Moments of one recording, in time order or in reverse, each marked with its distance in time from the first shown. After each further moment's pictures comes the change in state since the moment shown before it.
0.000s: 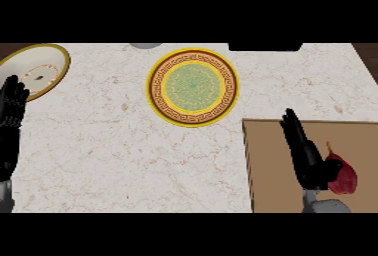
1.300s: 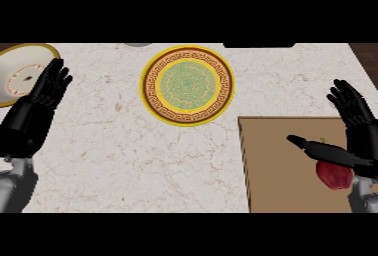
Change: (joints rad) left arm -0.167 -0.058 -0.041 0.027 0.105 -0.193 0.179; right arm -0.038 -0.139 -0.150 -0.307 0.084 -0.117 0.213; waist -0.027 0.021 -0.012
